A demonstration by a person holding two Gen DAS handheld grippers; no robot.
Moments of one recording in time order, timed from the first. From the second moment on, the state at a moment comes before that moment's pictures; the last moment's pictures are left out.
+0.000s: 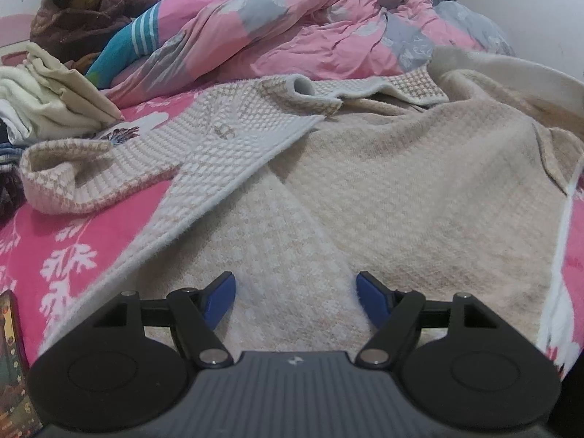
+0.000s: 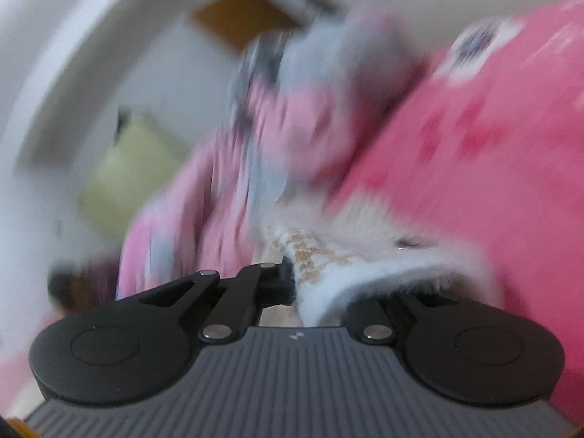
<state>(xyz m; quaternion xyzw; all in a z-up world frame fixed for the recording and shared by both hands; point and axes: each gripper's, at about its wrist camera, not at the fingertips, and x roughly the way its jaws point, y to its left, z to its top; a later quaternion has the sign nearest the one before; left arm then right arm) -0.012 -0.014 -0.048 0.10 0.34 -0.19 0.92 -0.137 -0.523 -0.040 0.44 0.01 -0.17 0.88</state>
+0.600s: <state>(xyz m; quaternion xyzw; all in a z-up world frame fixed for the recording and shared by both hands) -0.013 -0.010 -0.048 0.08 0.34 -0.18 0.92 -0.110 -0.454 -0.076 0.46 0.27 -0.11 0.84</state>
